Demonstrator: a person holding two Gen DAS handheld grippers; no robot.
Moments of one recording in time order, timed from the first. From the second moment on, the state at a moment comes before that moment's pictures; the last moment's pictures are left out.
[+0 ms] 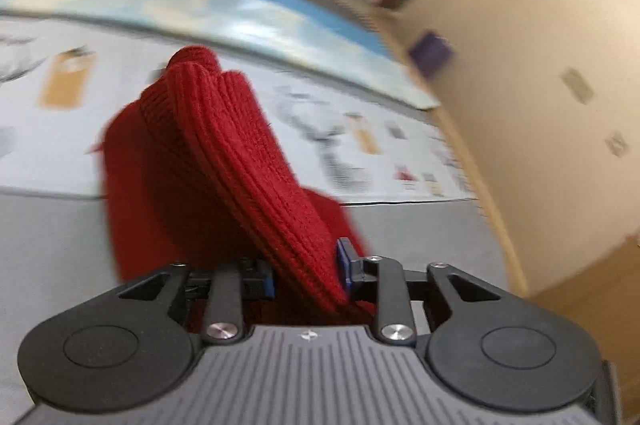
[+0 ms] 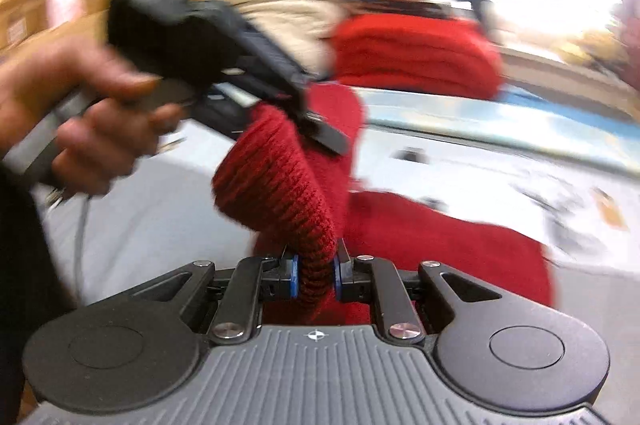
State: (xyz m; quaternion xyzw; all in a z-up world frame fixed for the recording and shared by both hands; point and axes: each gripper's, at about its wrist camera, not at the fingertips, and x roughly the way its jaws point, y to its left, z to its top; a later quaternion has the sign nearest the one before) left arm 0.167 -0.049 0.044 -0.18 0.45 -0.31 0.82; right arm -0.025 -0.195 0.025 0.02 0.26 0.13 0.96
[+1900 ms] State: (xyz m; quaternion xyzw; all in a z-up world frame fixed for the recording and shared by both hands) left arm 0.133 -0.130 -0.032 0.15 0.53 -0.30 0.78; right arm 0.003 -0.376 0.053 0.17 0.35 -0.01 0.92
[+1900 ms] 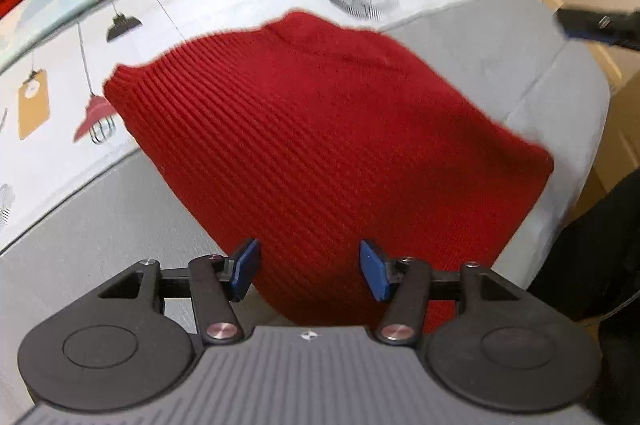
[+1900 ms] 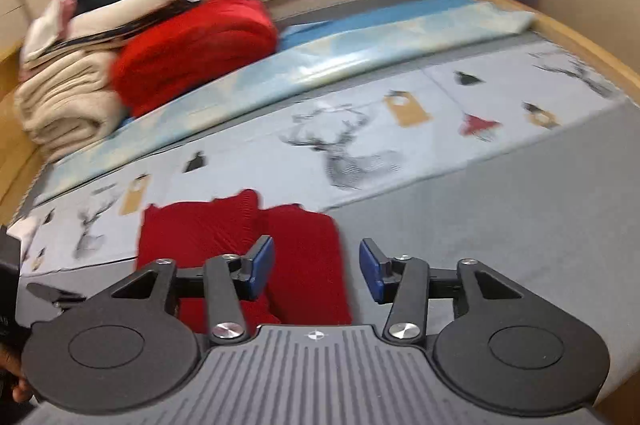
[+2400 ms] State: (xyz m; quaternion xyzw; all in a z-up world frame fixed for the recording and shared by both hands) left arm 0.140 -0.105 -0.012 0.12 0.52 -0.27 0.80; right arm 0.100 -0.334 -0.030 0.16 0.46 0.09 0.87
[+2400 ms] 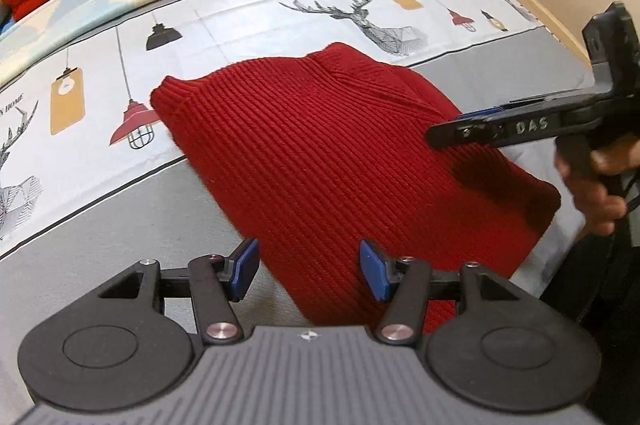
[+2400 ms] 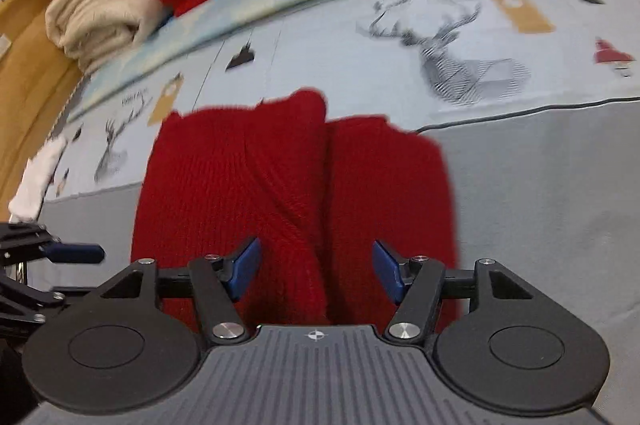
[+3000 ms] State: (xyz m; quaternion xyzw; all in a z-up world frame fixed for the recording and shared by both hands) left arm 0.172 -0.112 -0.043 0.09 0.55 -0.25 0.79; right arm 0.104 -0.319 -0.026 0.12 0.42 0.08 0.90
